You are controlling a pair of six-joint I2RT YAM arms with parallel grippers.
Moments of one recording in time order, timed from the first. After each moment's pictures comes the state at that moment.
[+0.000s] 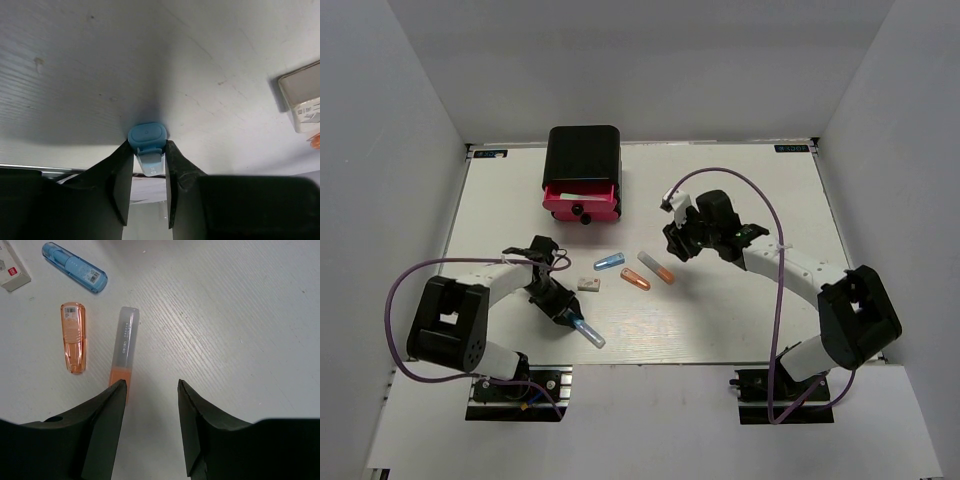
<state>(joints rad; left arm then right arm) -0.25 1.44 0.64 -0.75 0.27 -1.06 0.60 1.47 0.93 -0.15 -0.28 -0.26</state>
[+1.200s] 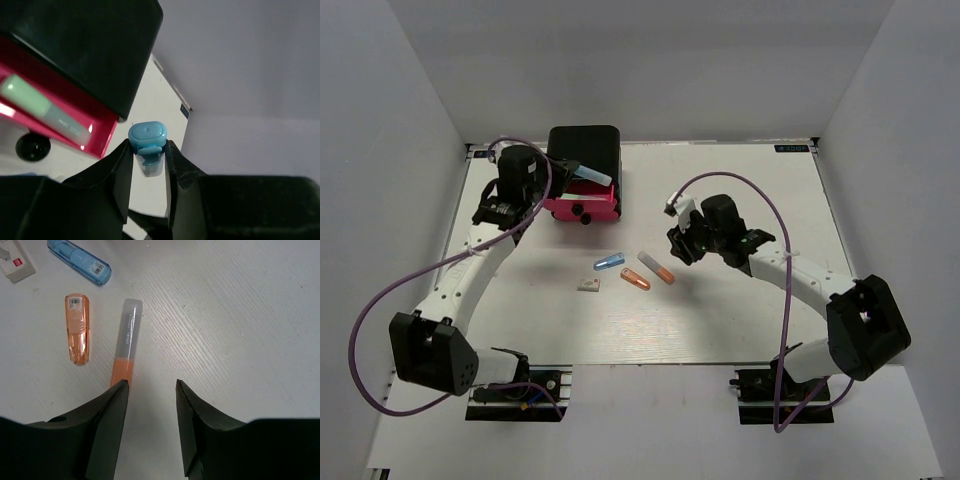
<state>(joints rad) -0.26 1.30 1.17 -0.25 -0.01 -1.20 0.59 1.41 0.88 -0.15 -0.28 -0.27</state>
